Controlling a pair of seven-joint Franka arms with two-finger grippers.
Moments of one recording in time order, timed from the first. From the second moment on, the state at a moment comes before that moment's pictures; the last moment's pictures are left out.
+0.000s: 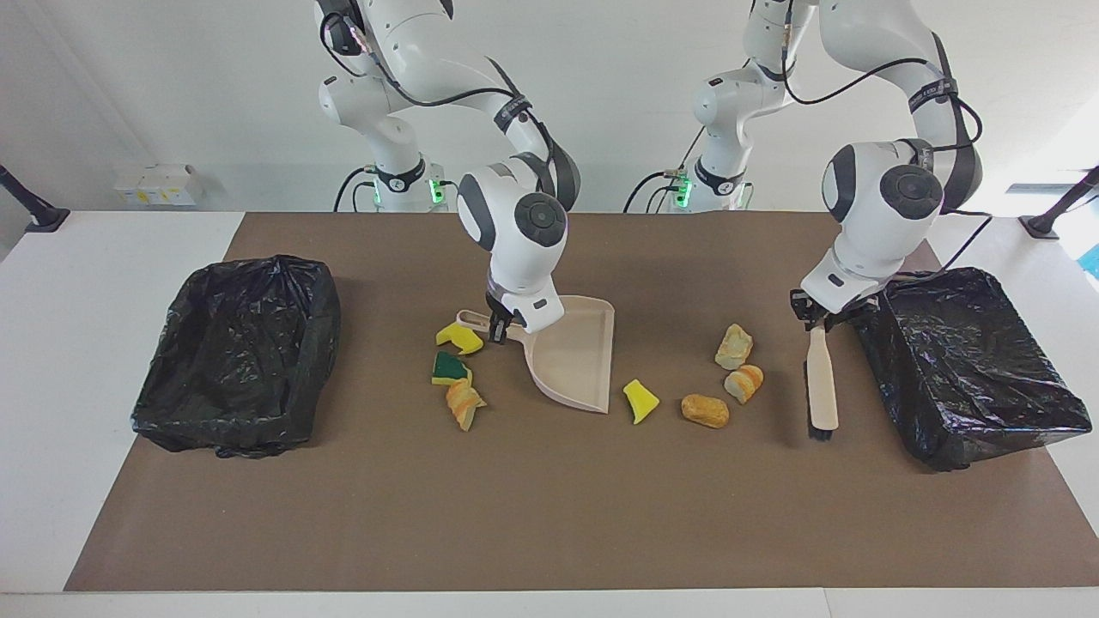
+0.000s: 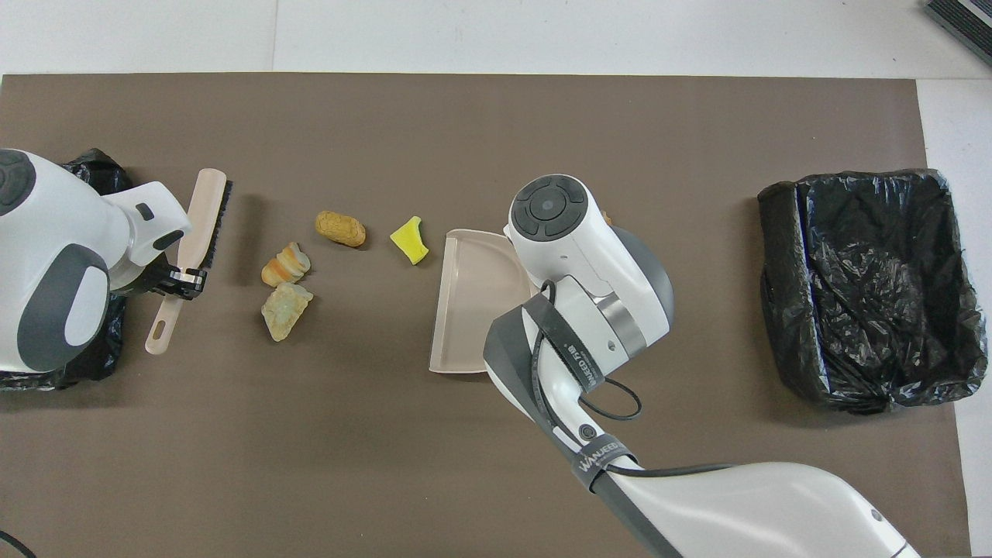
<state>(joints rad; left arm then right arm) 0.30 0.10 -0.39 -1.99 0.15 1.96 -0.04 0.53 0.42 -0.02 -1.63 -0.13 1.79 -0.87</state>
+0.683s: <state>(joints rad) 0.17 -0.02 -0.41 -2.24 -0.09 2.08 -0.20 0.53 0.42 -0.02 -1.64 -0.14 1.79 -0.84</state>
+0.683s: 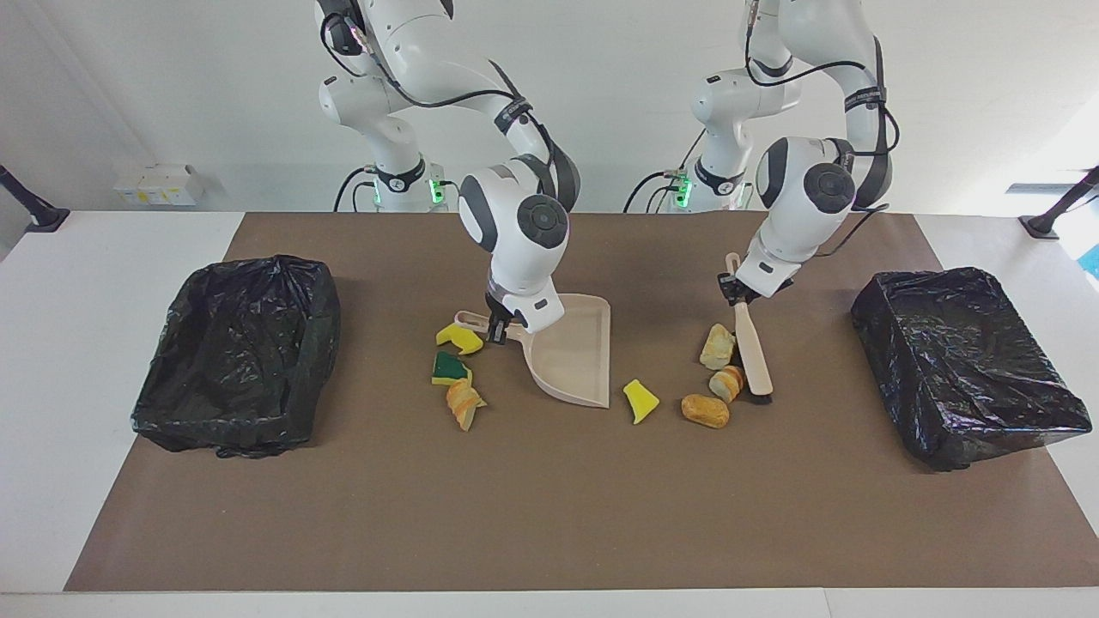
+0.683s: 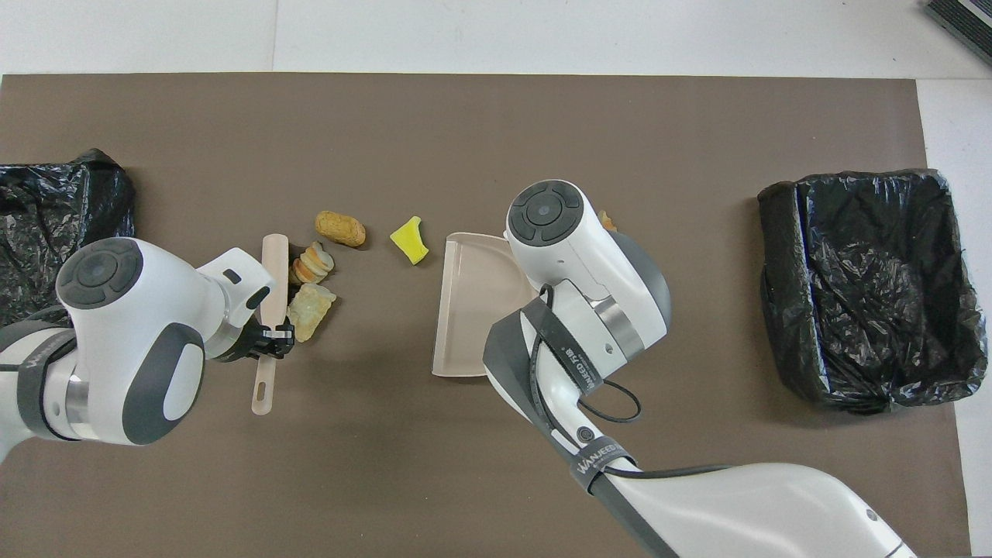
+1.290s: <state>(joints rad) 0.07 0.02 -0.41 -2.24 -0.12 2.19 -0.09 0.53 0.41 -0.02 -1.65 -0.14 1.79 -0.75</state>
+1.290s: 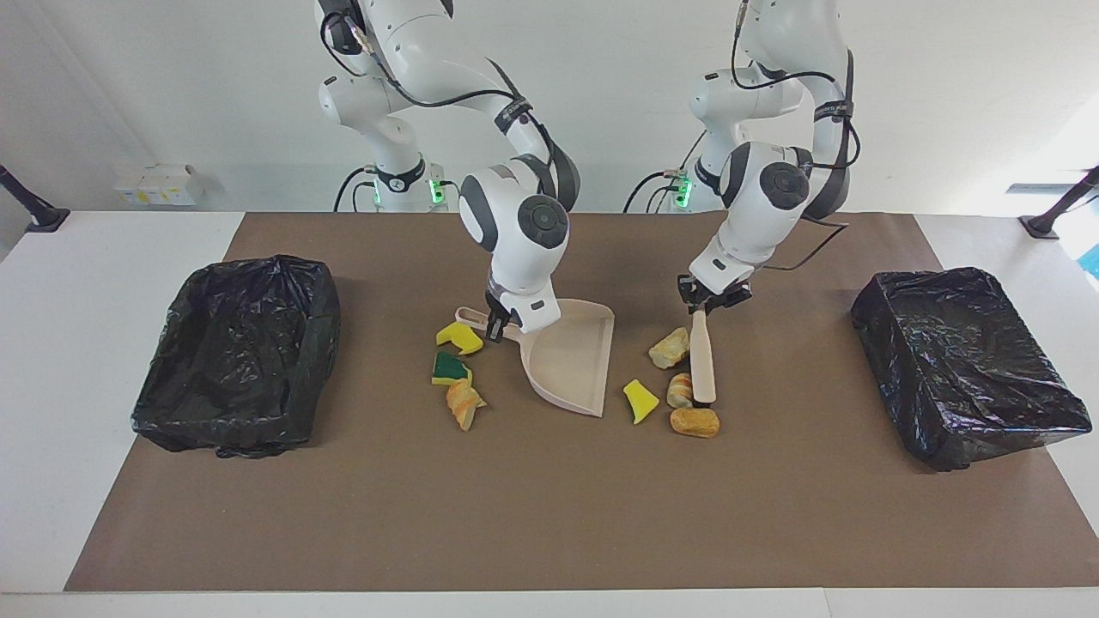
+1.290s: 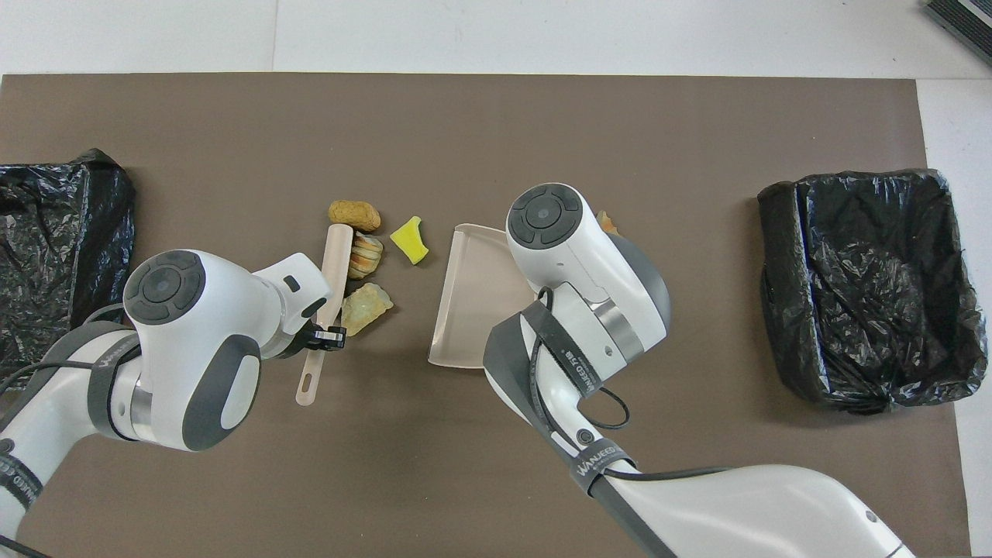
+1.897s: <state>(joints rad) 0.26 0.06 -0.38 -2.13 -0.09 2.21 0.18 0.53 0.41 -0.02 -1.65 -0.14 1.79 -0.74</state>
